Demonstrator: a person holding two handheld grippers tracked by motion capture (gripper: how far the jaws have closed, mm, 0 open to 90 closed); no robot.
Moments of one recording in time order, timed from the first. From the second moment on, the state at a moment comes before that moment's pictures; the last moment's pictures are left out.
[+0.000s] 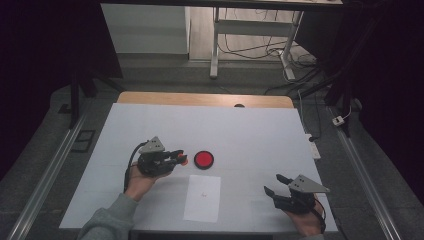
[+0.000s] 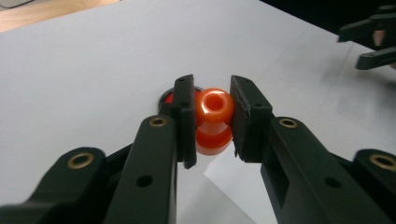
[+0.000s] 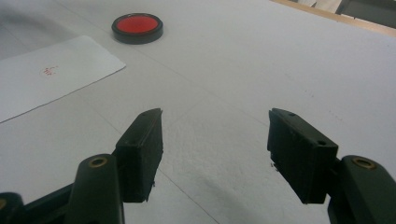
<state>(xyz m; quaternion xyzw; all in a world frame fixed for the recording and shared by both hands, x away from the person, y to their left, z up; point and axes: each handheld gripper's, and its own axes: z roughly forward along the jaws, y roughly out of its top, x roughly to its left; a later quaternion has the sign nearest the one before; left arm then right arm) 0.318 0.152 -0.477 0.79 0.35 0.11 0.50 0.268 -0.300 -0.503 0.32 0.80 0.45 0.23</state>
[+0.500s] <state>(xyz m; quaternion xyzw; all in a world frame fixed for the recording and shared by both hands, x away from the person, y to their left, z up) 0.353 0.149 -0.498 0.79 0.39 0.11 0.46 0.266 -0.300 -0.503 0.32 0.80 0.45 0.24</state>
